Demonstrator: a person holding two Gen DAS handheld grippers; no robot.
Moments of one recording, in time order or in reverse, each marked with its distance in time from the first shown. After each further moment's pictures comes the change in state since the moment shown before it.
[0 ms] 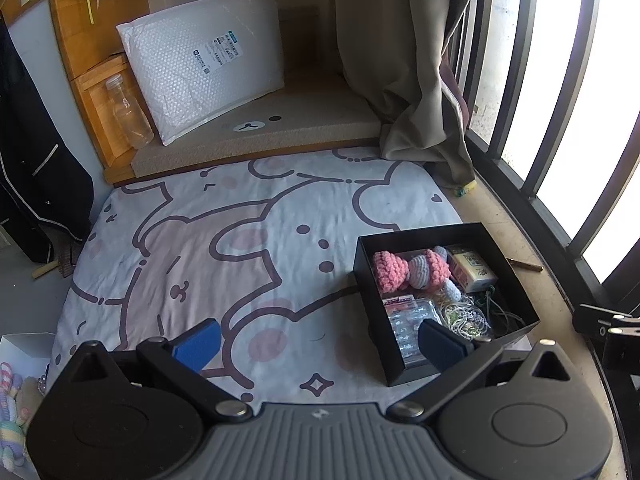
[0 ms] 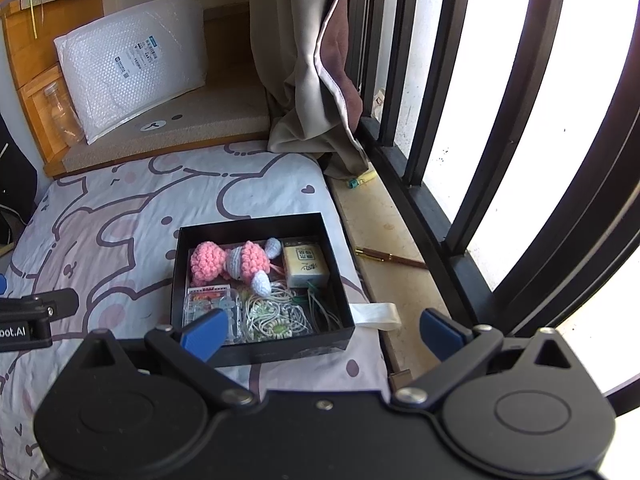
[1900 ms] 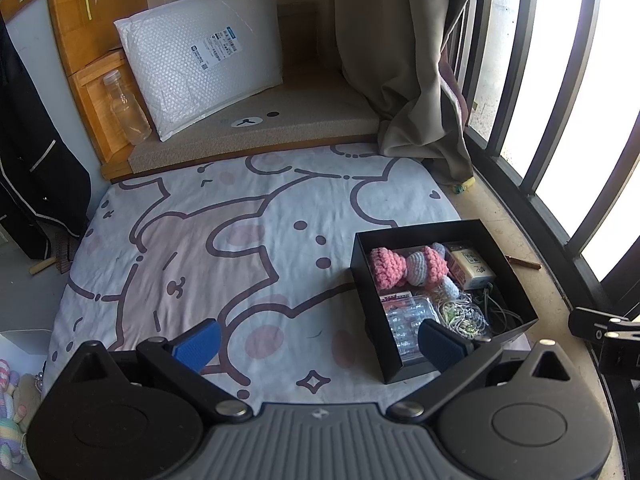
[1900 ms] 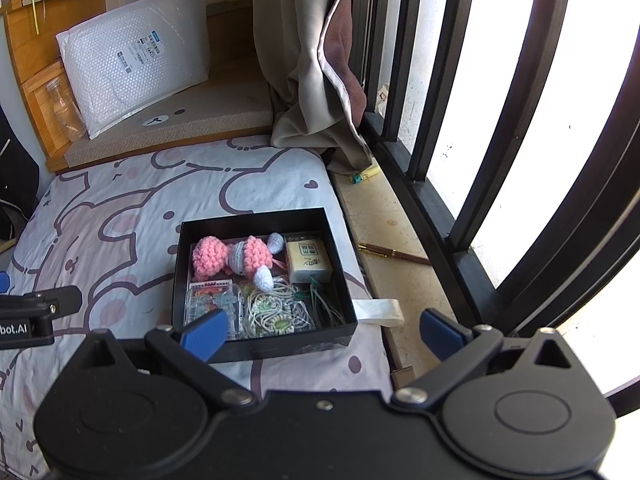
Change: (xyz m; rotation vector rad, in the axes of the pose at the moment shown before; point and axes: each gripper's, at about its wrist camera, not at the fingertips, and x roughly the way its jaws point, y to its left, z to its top) left arm 0.002 0.000 -0.001 -0.004 0.007 -0.006; right arm 0.002 0.003 -0.002 -0.004 0.010 0.004
